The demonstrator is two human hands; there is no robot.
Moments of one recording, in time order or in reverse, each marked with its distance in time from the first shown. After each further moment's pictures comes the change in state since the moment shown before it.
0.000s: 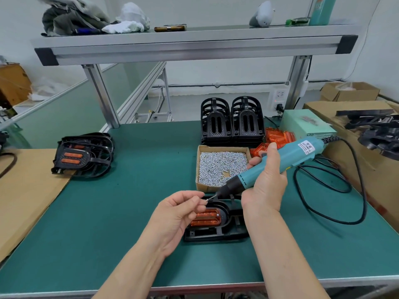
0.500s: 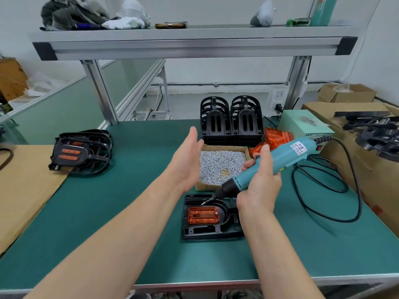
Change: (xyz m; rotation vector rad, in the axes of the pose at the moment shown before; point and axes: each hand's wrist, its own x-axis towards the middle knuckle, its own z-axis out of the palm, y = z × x) left_hand 0.070 0.061 0.060 0.194 -0.167 0.016; right_hand -0.003 0.010 -0.003 -0.096 0.018 -0.032
